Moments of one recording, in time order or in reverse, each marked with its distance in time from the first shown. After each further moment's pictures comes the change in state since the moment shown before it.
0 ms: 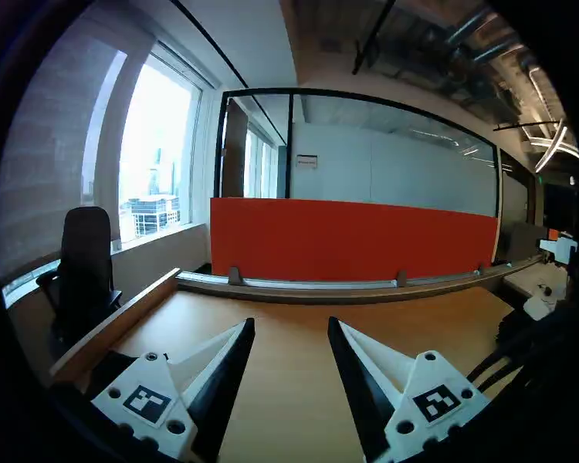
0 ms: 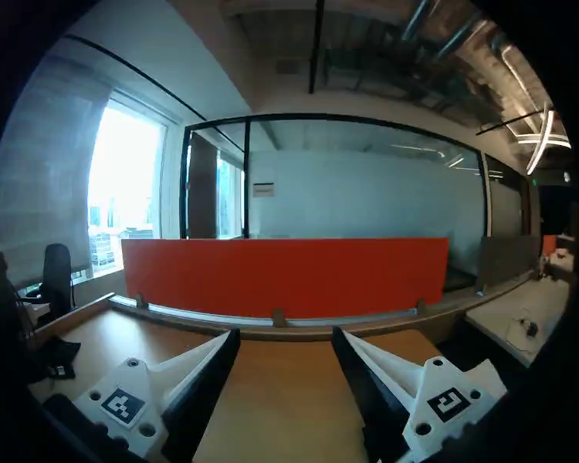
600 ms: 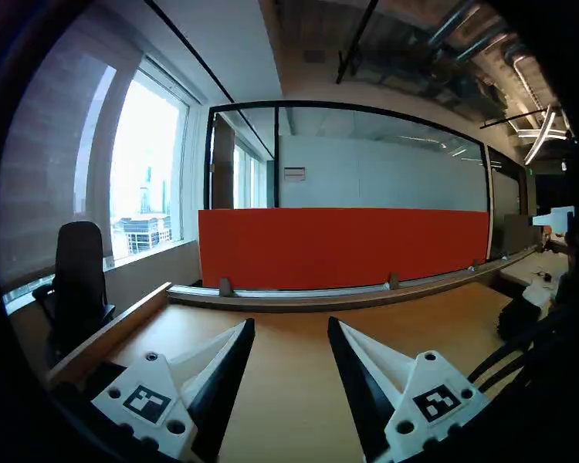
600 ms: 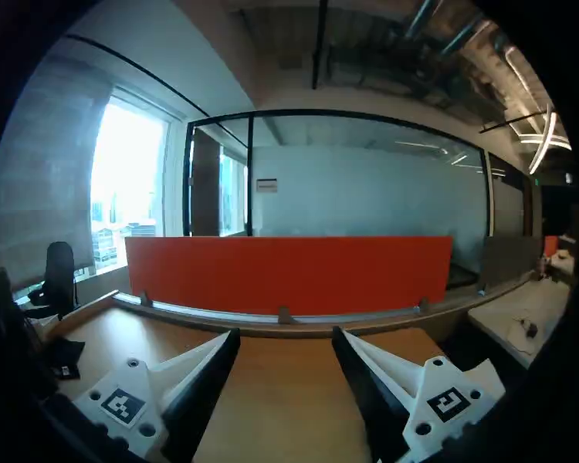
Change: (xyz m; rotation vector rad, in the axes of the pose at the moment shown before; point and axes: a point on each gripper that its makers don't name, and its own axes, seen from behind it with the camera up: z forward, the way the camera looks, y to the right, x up) left arm -0.011 0.018 0.002 -0.040 0.069 0.050; right arm 0.004 -0.013 -0.004 0.014 -0.017 -0.005
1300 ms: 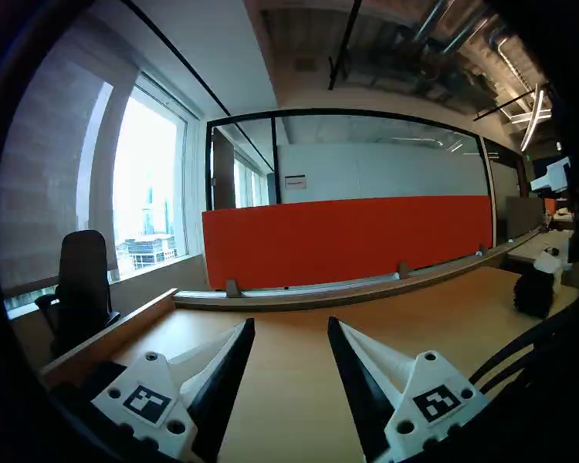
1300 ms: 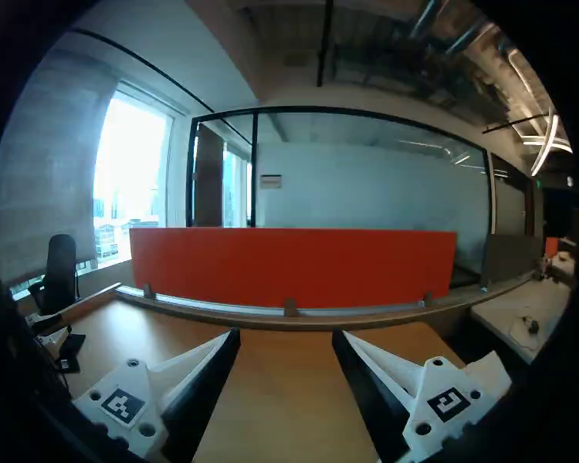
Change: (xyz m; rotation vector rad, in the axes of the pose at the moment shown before) left arm -0.056 -0.012 0.003 0.023 0.062 0.066; right arm -0.029 -0.022 -0.001 0.006 -0.011 -0.011
